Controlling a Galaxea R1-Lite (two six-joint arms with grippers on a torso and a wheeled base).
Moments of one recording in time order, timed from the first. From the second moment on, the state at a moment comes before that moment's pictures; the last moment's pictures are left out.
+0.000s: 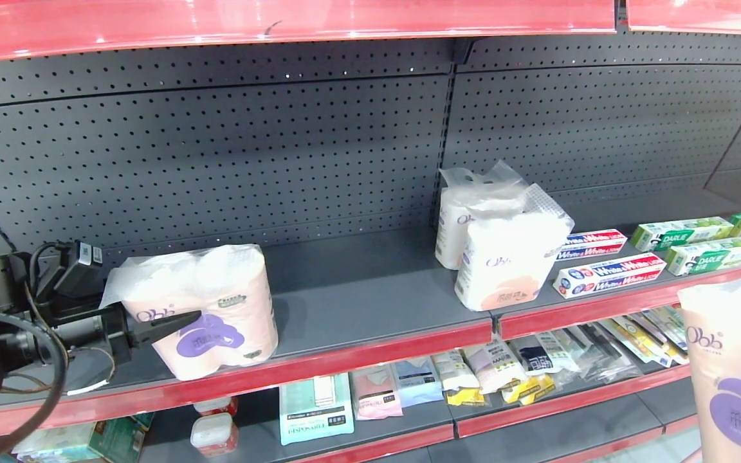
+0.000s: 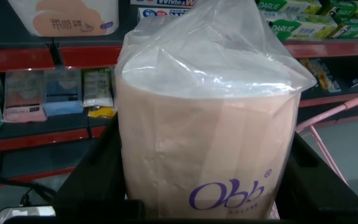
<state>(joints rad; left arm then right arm) 0.28 1.85 -0.48 -0.92 -1.17 0.50 -0.10 0.78 -0.44 -0.01 -0.07 -0.26</state>
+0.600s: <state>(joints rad) 0.29 1.87 -0.49 -0.92 -1.16 0.50 -0.10 0.78 -0.44 -0.01 -0.07 -0.26</state>
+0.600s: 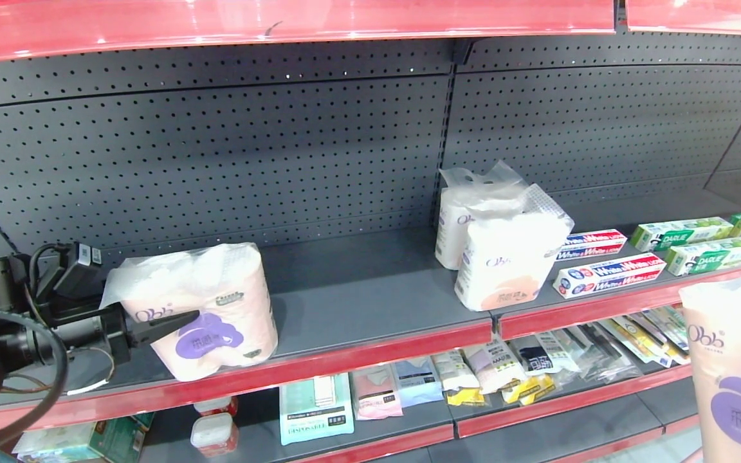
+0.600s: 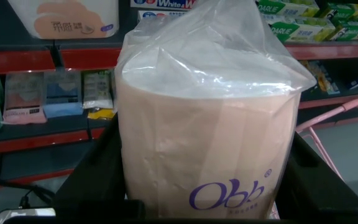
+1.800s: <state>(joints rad) 0.24 1.94 -0.62 -0.92 -1.10 0.44 -0.10 0.77 -0.43 -0.01 -0.09 -0.26</state>
